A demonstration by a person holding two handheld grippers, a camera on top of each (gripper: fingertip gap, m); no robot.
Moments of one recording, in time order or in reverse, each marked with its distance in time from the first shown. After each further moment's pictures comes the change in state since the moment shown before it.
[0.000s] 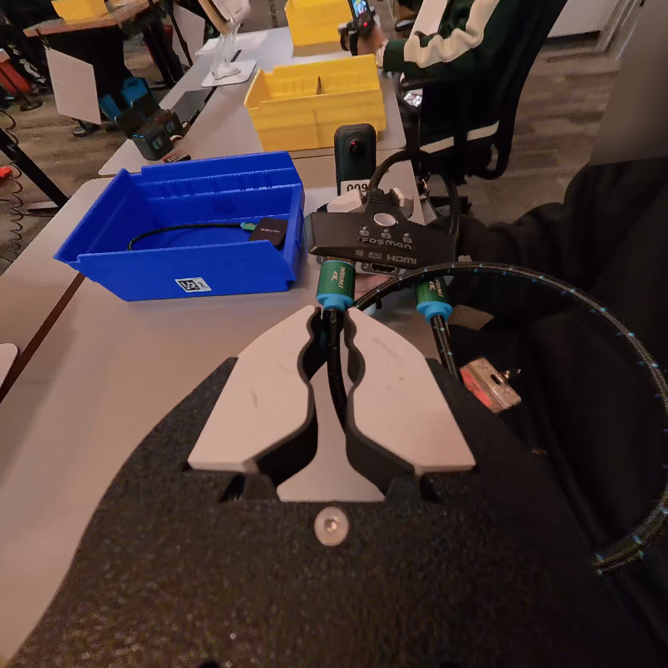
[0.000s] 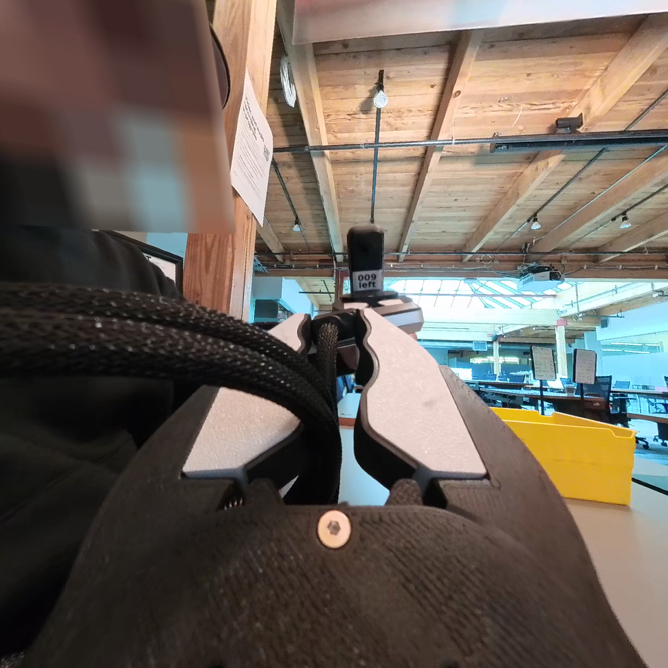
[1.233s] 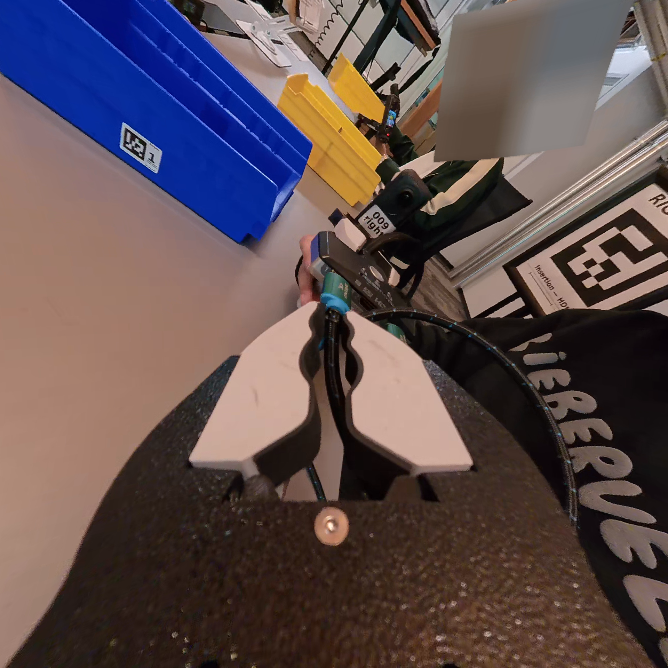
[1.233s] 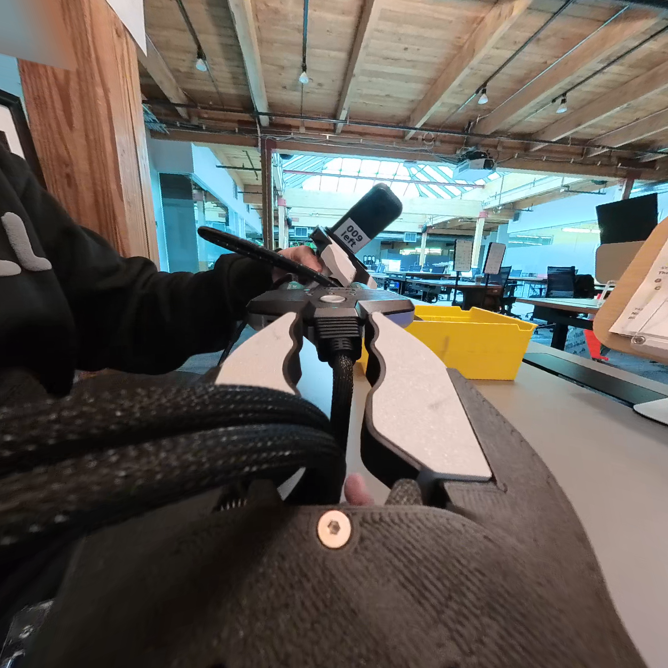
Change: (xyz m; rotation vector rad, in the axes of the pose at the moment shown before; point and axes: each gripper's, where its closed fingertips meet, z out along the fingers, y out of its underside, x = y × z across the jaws) left arm -0.021 0.042 -0.015 0.162 0.139 -0.791; right arm 0.027 0.052 0.006 -0.379 0.204 -0.108
